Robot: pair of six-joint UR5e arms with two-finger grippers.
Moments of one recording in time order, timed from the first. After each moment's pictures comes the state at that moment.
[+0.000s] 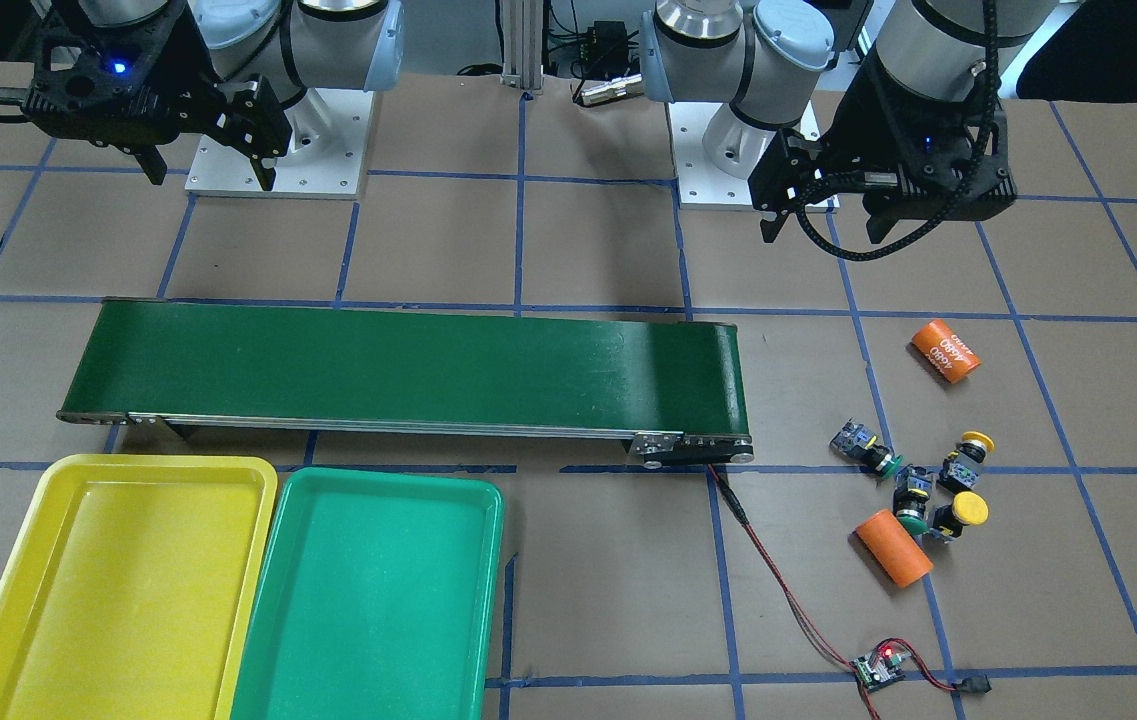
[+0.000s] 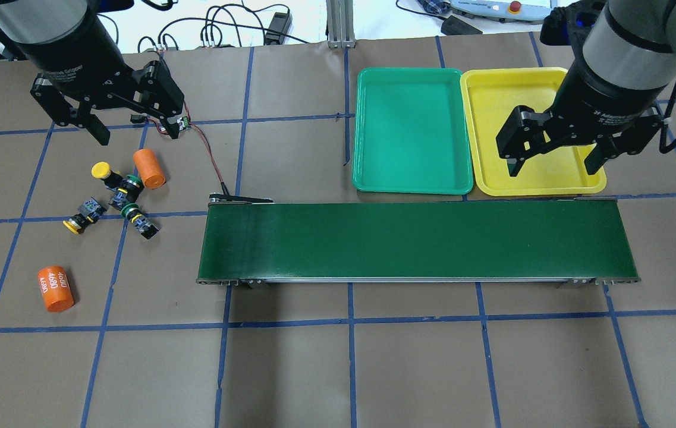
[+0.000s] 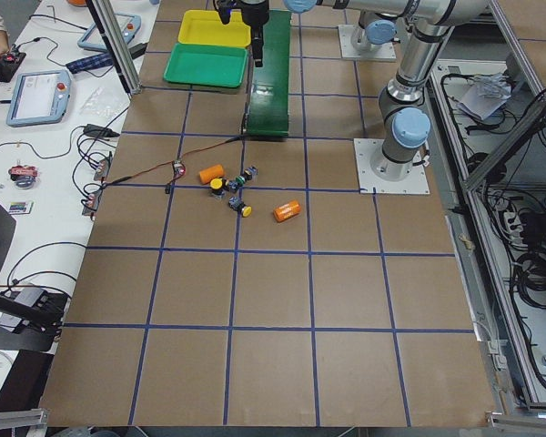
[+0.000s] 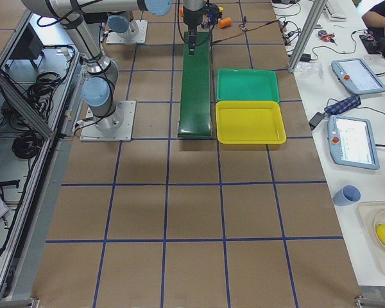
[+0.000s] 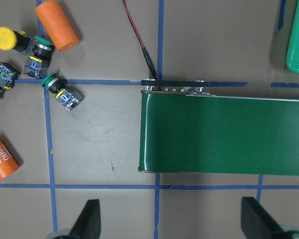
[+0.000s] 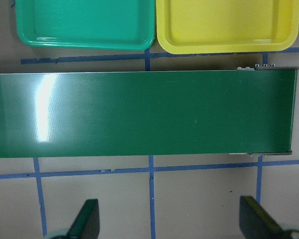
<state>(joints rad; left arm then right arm) -1.54 -1.59 -1.44 -1.73 1.55 0.00 1.55 -1.72 1.65 -1.49 -1.59 0.01</state>
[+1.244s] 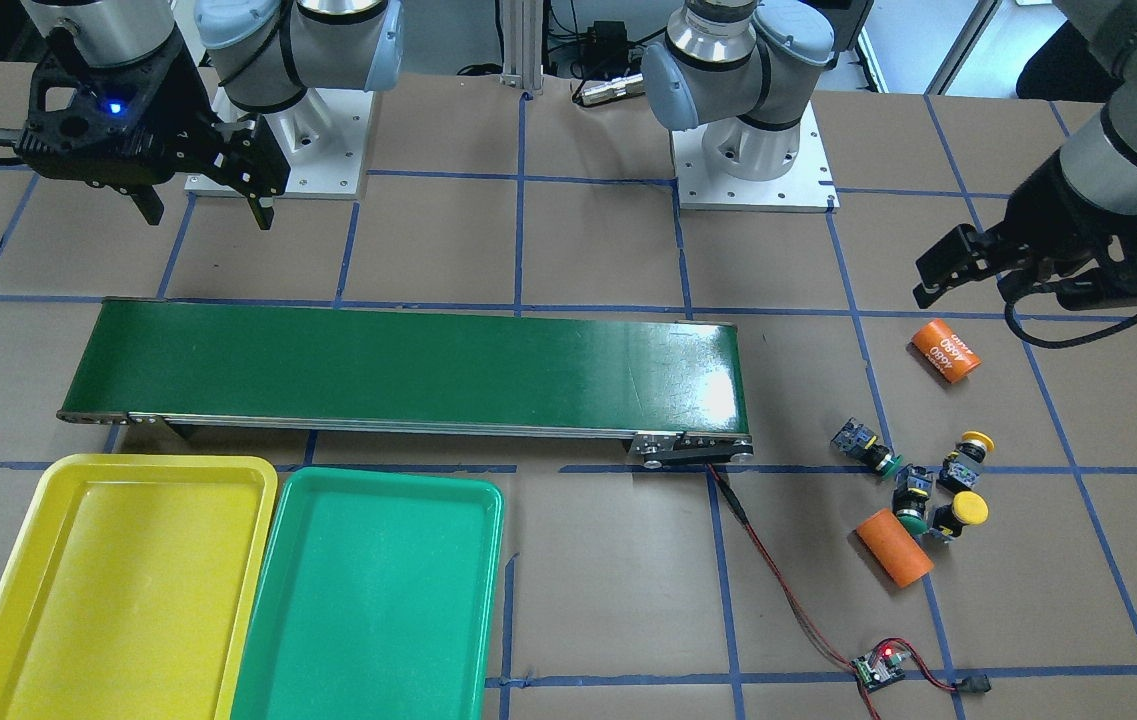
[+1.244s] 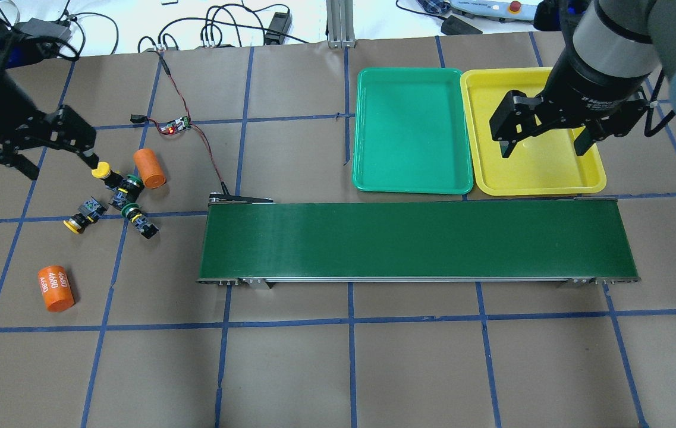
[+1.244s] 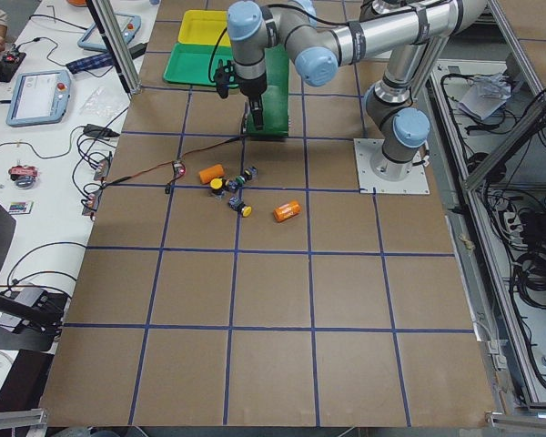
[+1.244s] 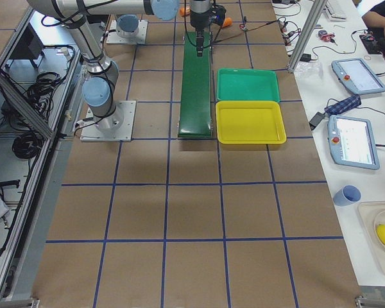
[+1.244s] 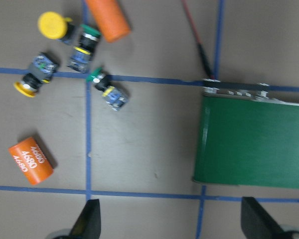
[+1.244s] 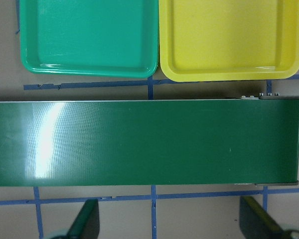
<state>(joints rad) -1.12 -1.59 -1.69 -1.53 1.55 0.27 1.55 -1.66 1.65 -1.60 -1.58 0.00</state>
